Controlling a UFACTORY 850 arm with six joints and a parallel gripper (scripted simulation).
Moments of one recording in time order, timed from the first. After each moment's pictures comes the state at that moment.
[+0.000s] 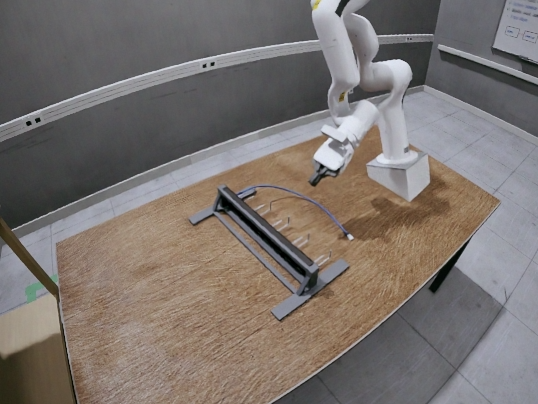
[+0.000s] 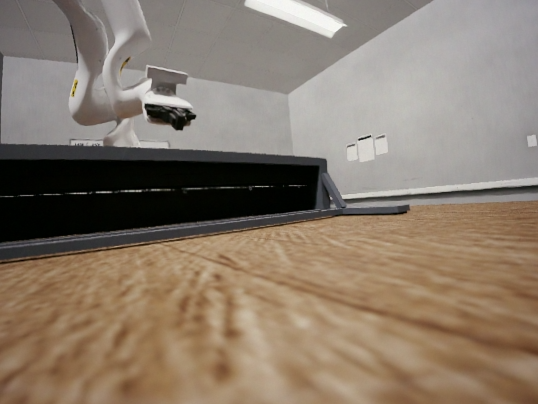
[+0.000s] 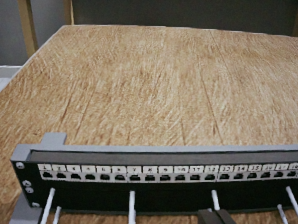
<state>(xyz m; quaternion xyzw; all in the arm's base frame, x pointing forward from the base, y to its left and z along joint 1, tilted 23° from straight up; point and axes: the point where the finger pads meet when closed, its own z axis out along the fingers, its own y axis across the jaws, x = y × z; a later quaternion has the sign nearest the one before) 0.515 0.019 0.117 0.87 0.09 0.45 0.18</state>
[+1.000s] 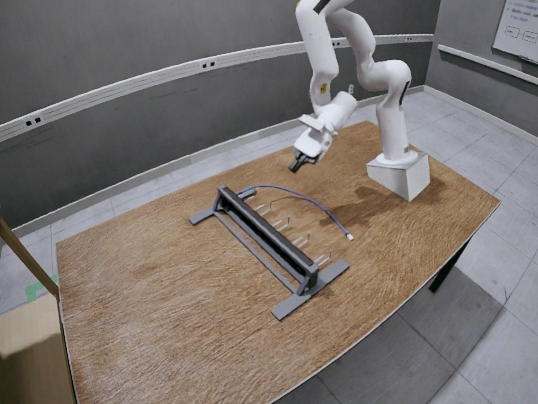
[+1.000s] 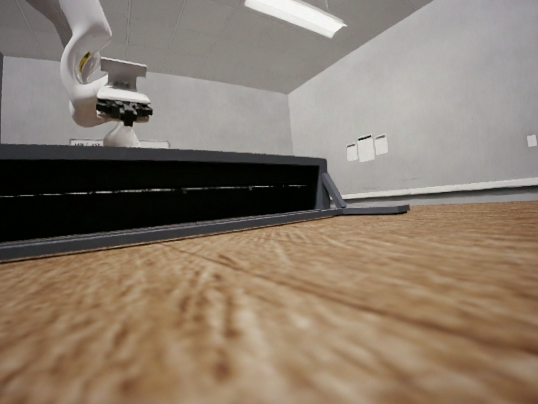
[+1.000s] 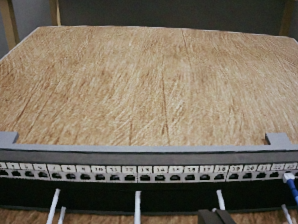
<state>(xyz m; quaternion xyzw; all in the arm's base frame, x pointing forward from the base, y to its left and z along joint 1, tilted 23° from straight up) 0.514 -0.067 0.154 0.87 0.09 0.45 0.18</state>
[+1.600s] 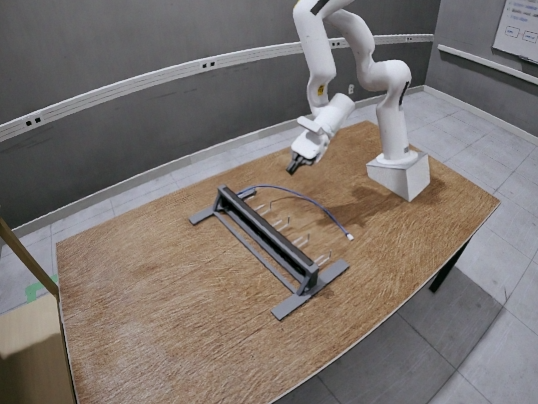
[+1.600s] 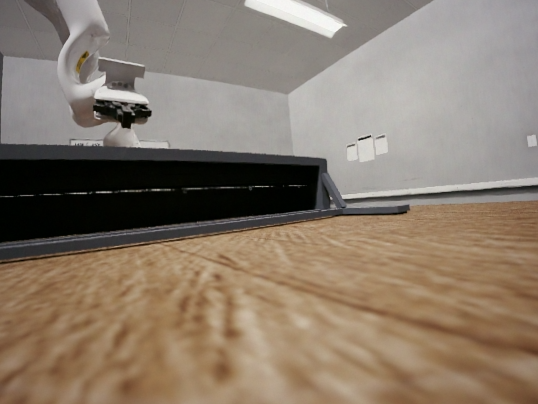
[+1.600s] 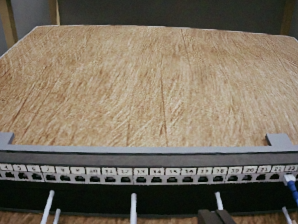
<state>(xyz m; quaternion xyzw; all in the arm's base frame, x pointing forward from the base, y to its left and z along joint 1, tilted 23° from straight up) 0.523 -0.073 0.150 0.87 0.09 0.45 0.18</state>
